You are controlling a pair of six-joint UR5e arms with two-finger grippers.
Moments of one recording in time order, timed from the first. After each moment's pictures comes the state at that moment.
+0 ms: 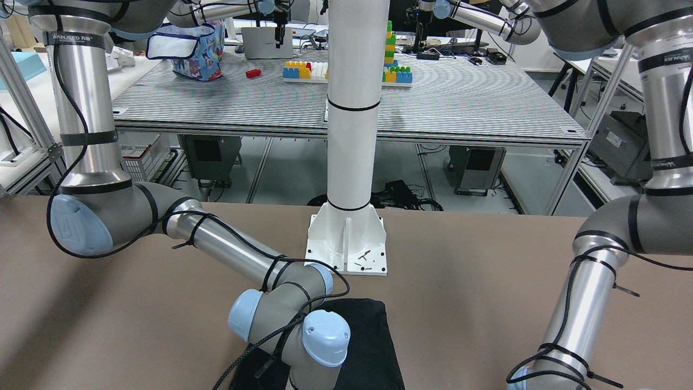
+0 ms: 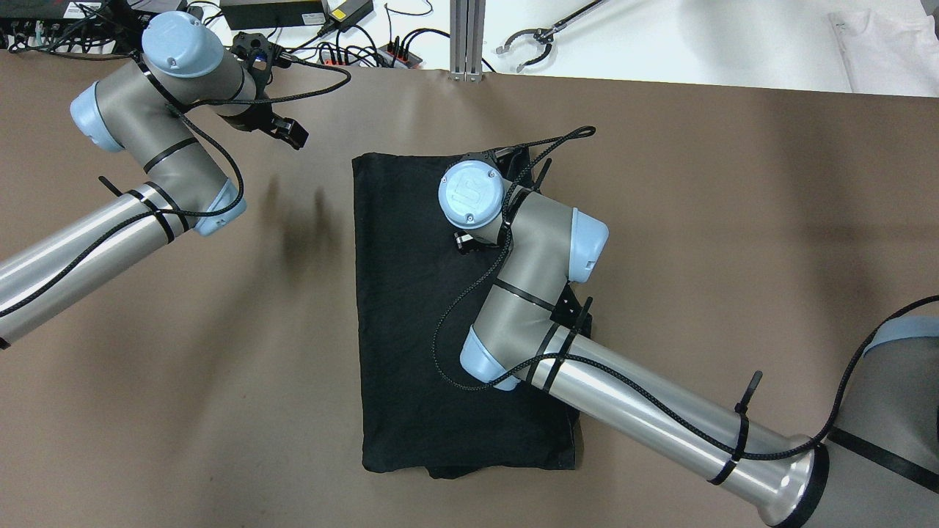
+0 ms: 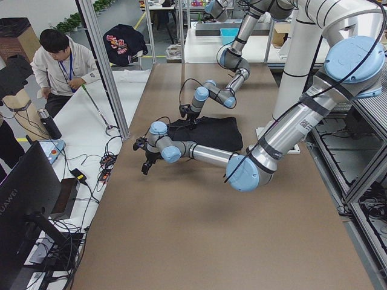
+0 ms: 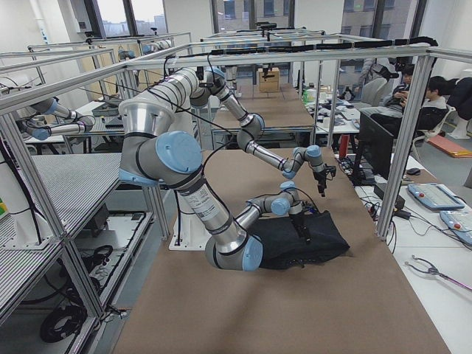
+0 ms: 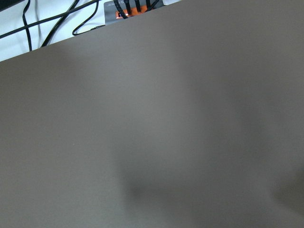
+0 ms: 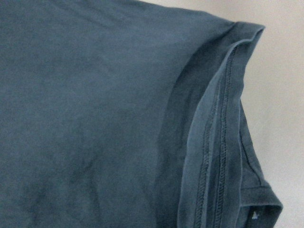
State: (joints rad) left arm -1.00 -2.37 -0.99 -2.16 -1.95 -0.58; right arm 0.62 -0.62 1.20 -1.50 1.58 0.79
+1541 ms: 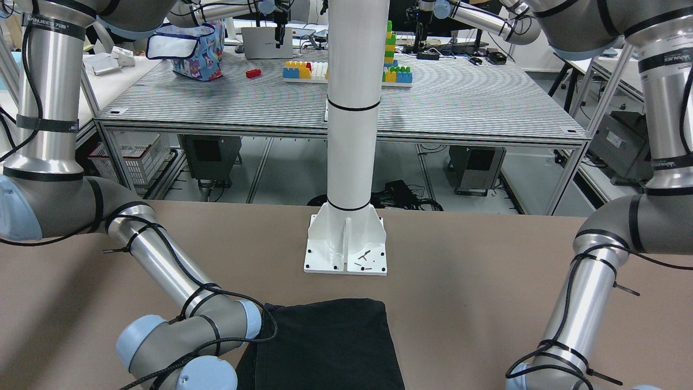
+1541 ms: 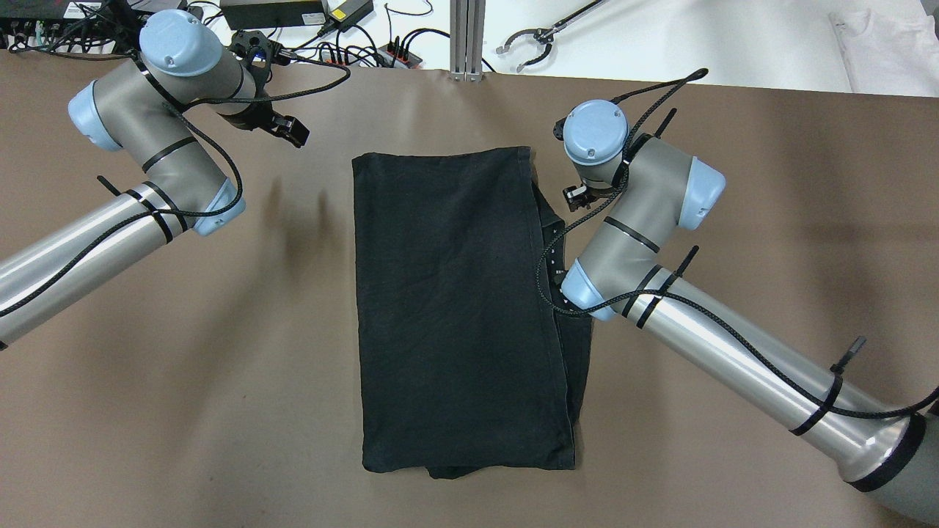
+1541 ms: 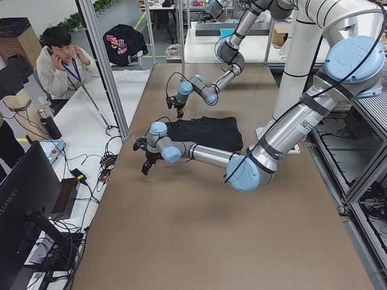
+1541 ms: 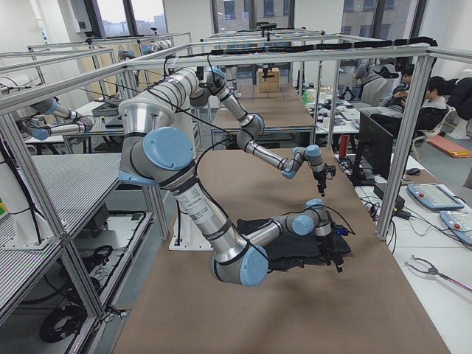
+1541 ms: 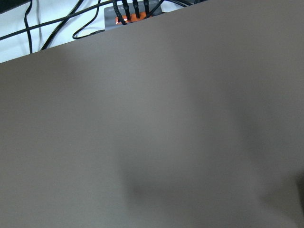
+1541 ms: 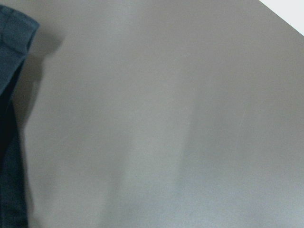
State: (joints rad) left arm -0.99 -2.36 -1.02 -2.16 -1.96 -0.62; right arm 0.82 -0.76 1.22 -1.49 1.65 0.56
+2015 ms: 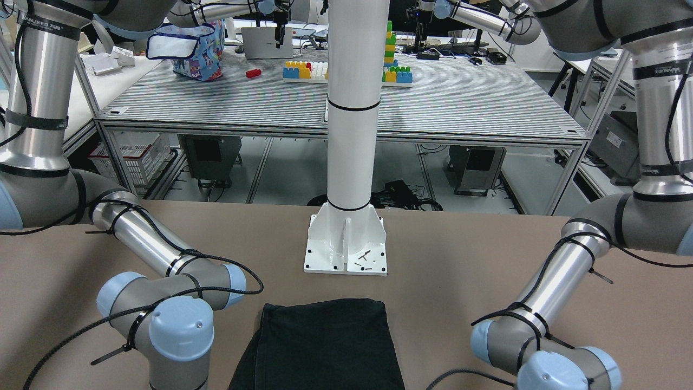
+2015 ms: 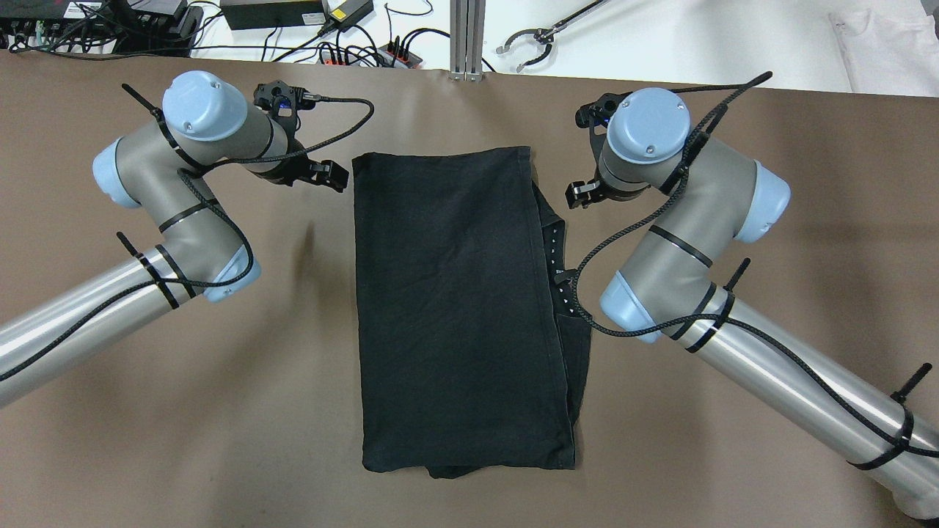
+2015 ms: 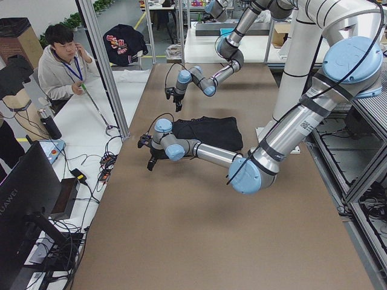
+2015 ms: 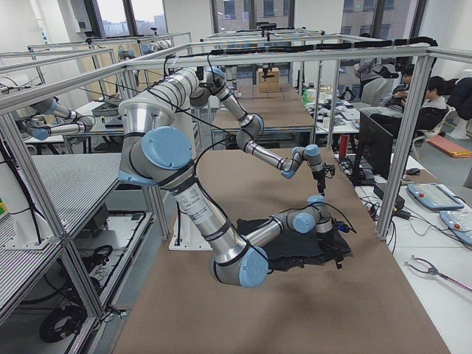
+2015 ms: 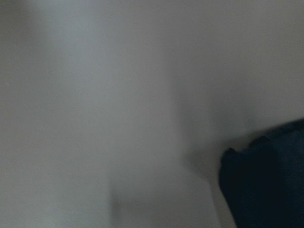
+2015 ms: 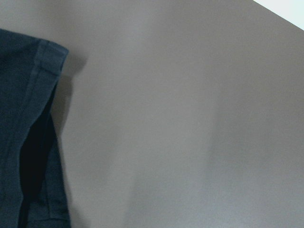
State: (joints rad) left arm -0.87 -2.26 -1.25 -2.16 -1.95 -0.94; right arm 0.83 -0.89 1.50 -1.49 1.74 0.71
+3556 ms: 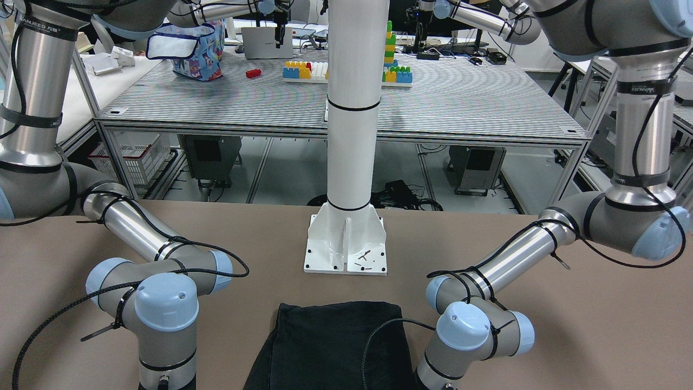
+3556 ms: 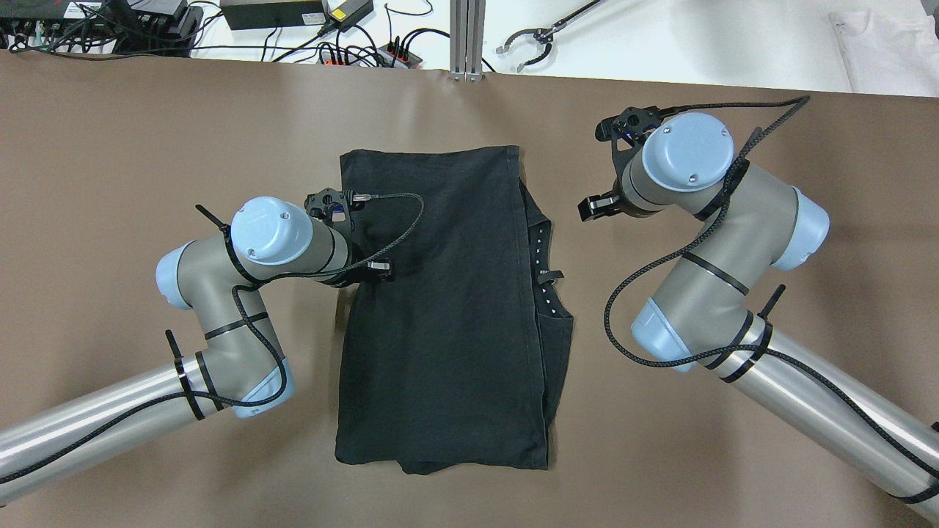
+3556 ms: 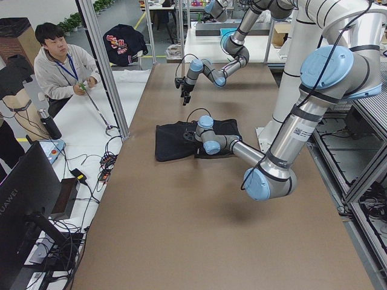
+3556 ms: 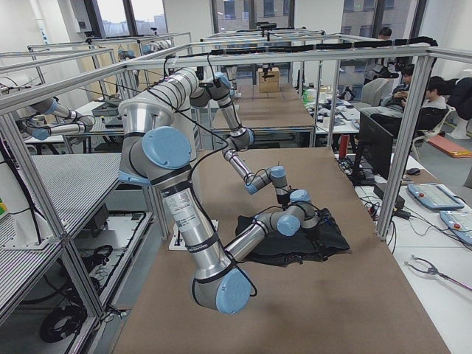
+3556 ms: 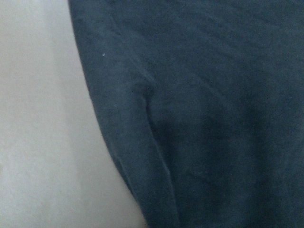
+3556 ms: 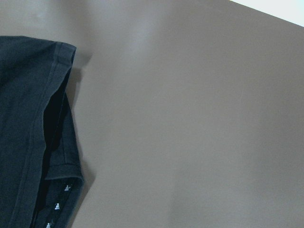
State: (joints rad) left arm -0.65 -2.20 -1.37 -2.15 -1.85 -1.26; right arm 0.82 -0.99 1.61 -1.42 1.74 0.72
